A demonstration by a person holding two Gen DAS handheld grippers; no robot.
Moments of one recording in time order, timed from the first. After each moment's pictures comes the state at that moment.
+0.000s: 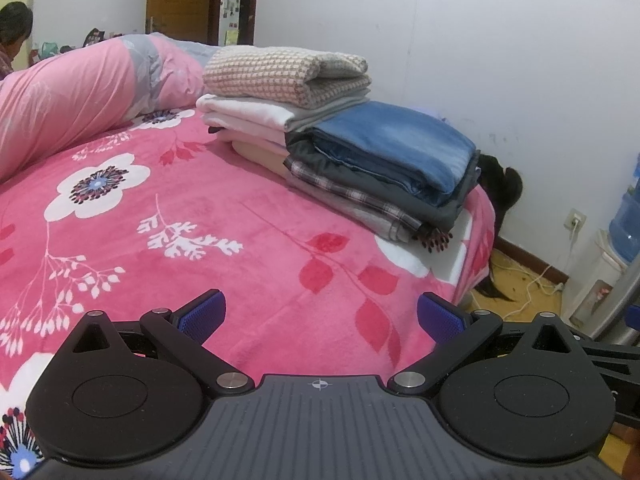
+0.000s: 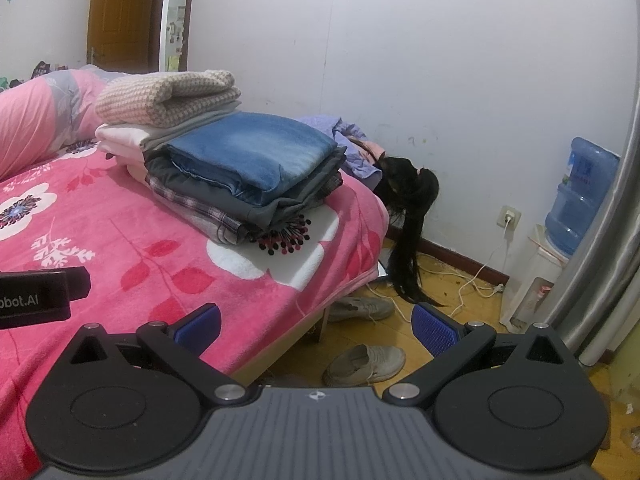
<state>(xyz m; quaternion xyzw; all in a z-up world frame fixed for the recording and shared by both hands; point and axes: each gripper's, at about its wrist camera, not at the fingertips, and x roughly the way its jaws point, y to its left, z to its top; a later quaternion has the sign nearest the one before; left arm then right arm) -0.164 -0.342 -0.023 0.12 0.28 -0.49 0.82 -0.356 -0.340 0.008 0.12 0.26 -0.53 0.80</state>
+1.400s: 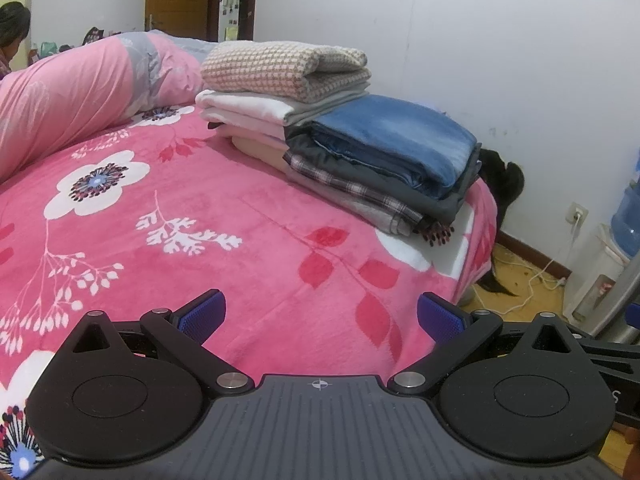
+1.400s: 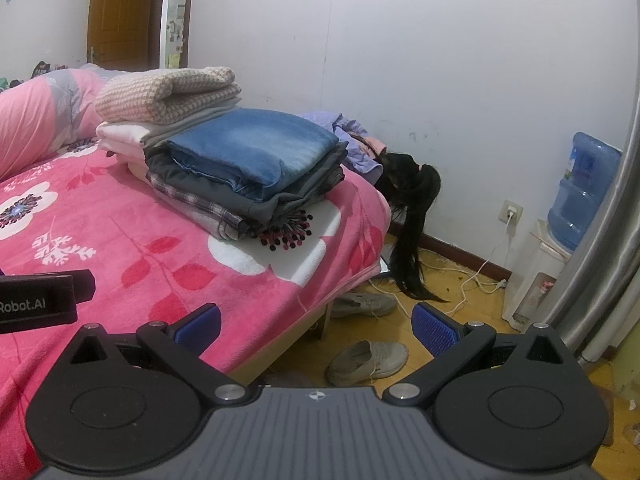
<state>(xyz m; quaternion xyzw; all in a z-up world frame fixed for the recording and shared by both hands) -0.166 -0.347 -0.026 0.13 0.29 -0.48 0.82 -0.357 -0.342 0.005 0.13 0.27 -0.53 0.80</state>
